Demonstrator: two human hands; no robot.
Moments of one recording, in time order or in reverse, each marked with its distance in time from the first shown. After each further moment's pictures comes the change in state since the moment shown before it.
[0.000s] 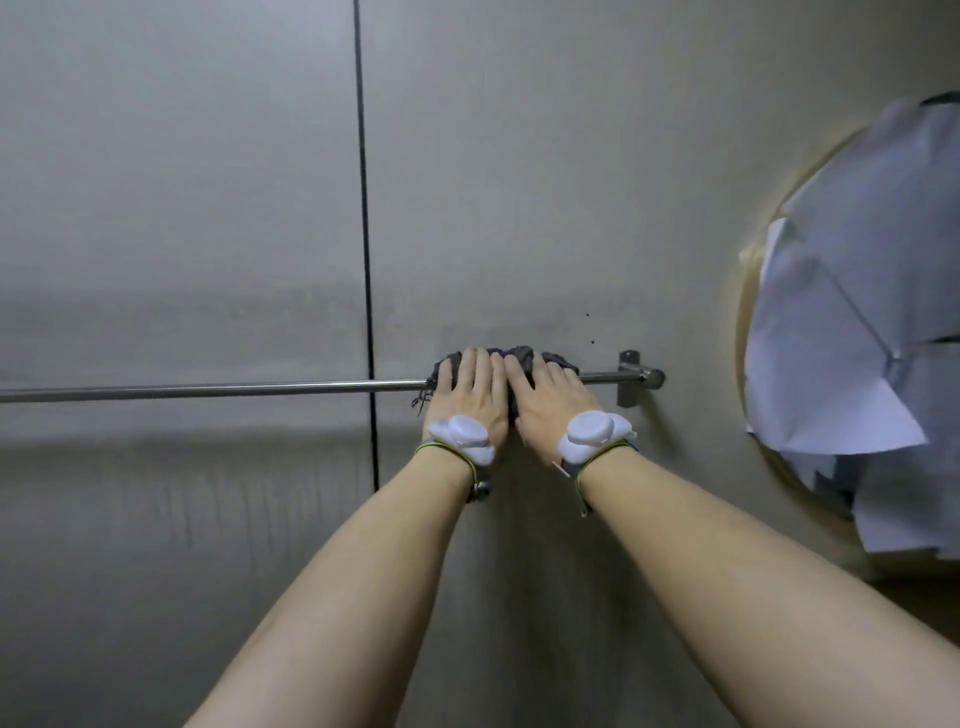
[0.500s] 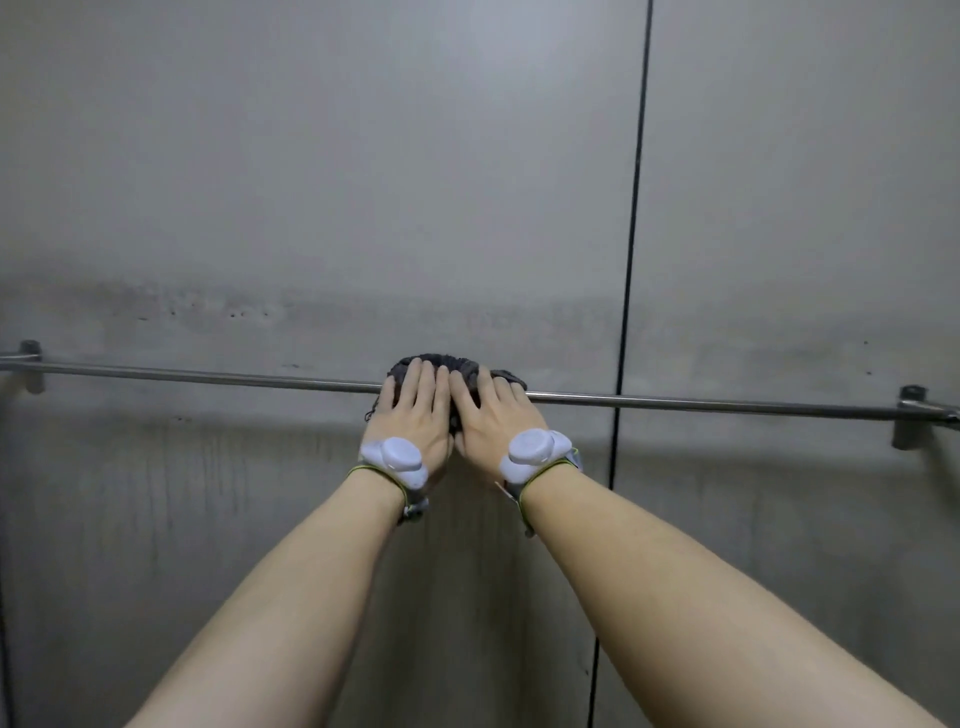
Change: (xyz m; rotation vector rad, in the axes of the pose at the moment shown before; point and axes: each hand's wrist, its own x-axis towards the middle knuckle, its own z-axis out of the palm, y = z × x) left_hand -0.138 -0.306 0.053 0.116 -0.053 -0.238; right_hand 0.090 -0.325 -0.015 0.108 0.120 -0.270
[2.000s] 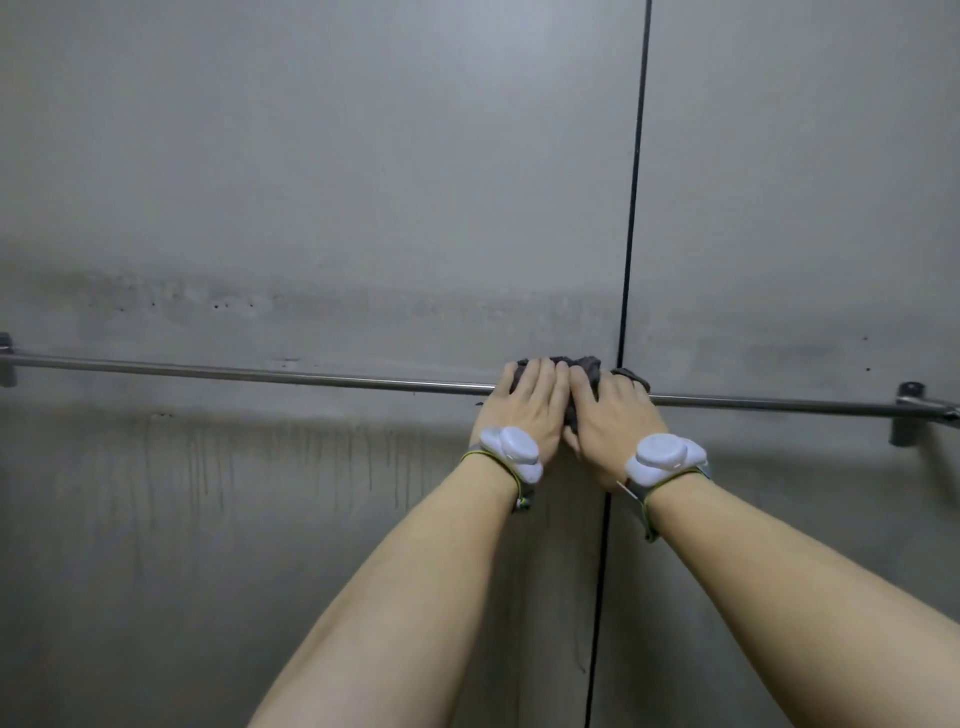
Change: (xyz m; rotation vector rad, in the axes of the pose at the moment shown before) left_hand 0.034 0.089 -0.019 -0.023 0.153 0.280; right_hand -0.049 0.091 -0.008 -0.144 -0.013 0.213
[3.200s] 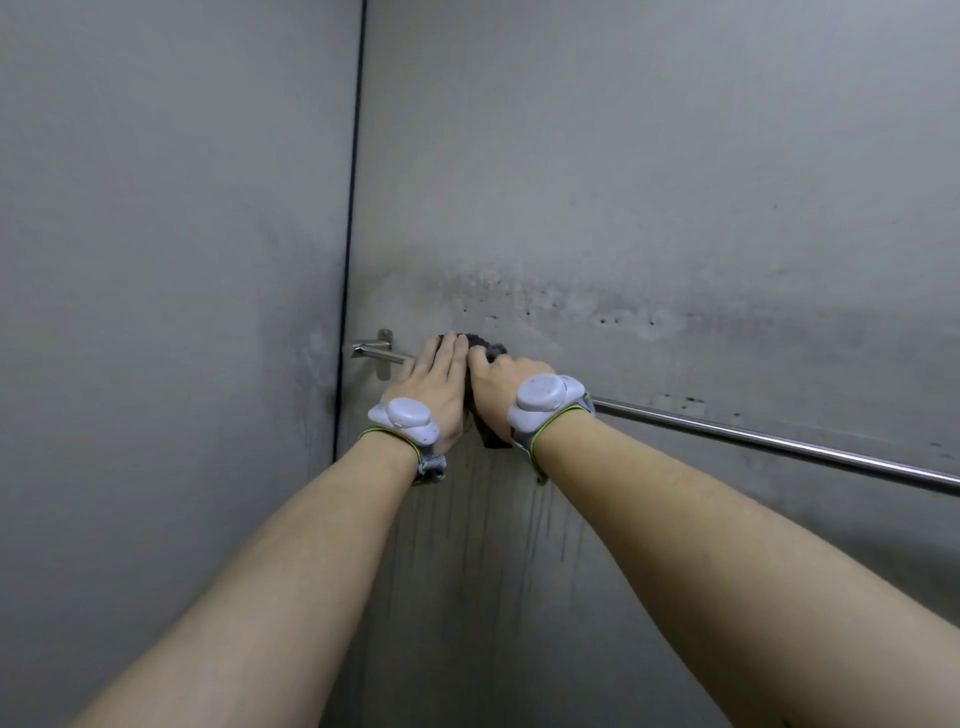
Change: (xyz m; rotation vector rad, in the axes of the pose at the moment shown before) left_hand -0.214 -0.431 0.084 0.034 -0.215 -0.632; right_hand 0.209 -0.474 -0.036 0.419 0.022 -0.581
